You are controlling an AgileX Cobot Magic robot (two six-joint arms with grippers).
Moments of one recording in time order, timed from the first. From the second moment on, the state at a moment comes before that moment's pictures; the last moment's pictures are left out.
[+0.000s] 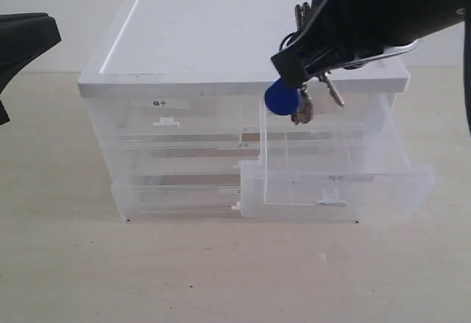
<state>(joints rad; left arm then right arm) 0.03 1.04 -0.49 1.13 -0.86 -0.88 0.78 1.19 -1.16 -0.14 0.75 0.00</state>
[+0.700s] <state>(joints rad) 0.03 0.84 -0.45 1.12 -0.75 -0.88 0.92 1.47 -1.16 -0.15 0.55 -0.03</state>
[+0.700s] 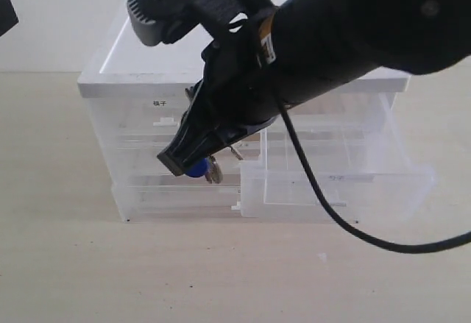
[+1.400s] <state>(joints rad) 0.03 0.83 -0.45 1.11 -0.71 -0.87 0.92 1.61 -1.16 -0.36 0.50 0.08</state>
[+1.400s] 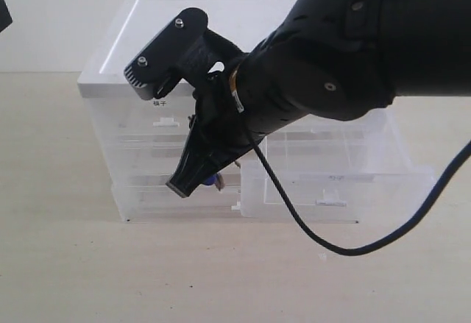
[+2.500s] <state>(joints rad) 0.03 0.83 -0.45 1.11 -0.71 -0.87 0.92 1.62 -1.12 -0.38 0.42 0.09</state>
